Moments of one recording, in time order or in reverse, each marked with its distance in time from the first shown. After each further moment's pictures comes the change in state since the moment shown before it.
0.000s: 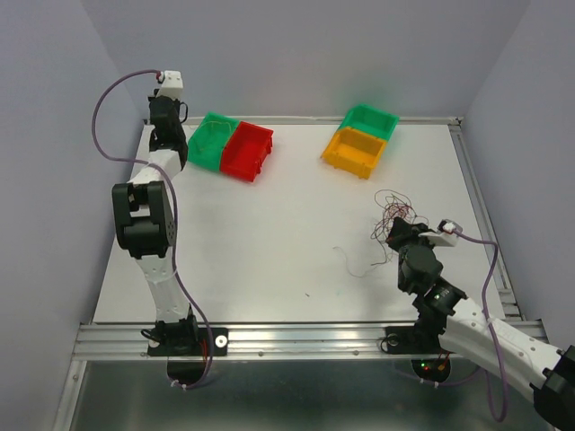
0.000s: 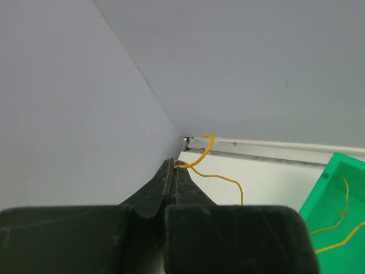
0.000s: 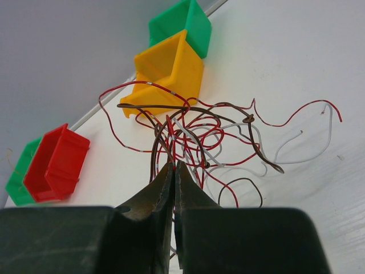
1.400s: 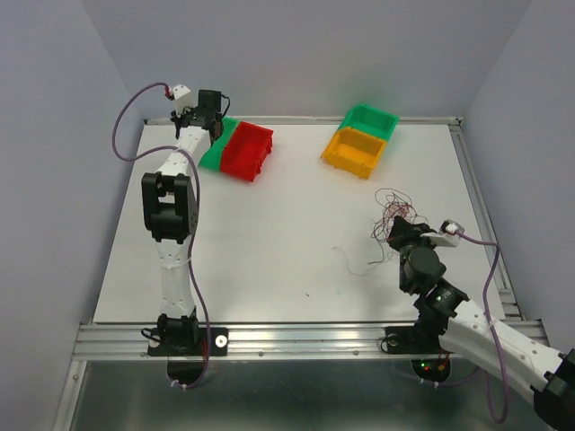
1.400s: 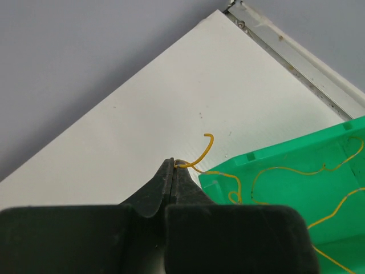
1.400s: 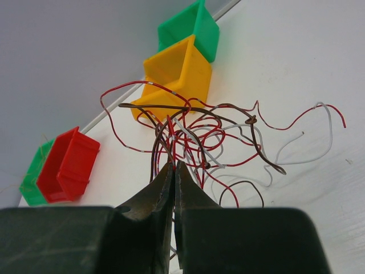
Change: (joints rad) left arm -0.183 0.219 0.482 -1.021 -0.640 -0.855; right arm 0.000 -0.021 -0.005 0.015 -0.013 -0.007
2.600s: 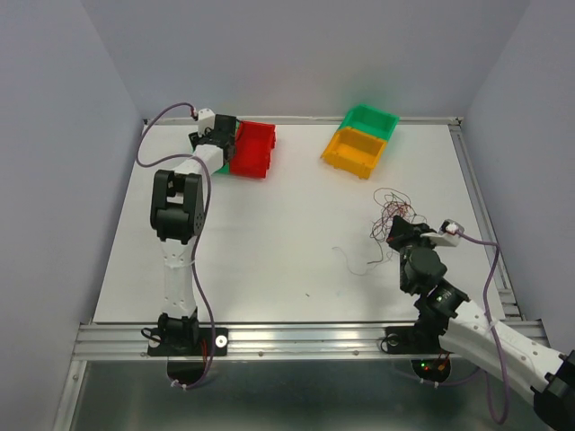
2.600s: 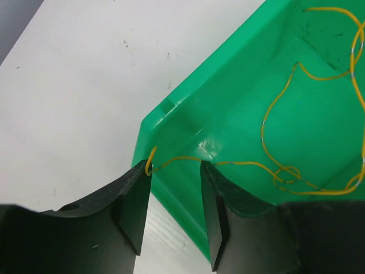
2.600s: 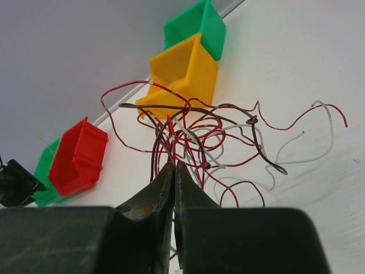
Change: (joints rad) left arm -0.059 0.036 -0.238 0.229 0.188 0.101; right arm 0.000 -0.012 0.000 0.000 -0.019 0.004
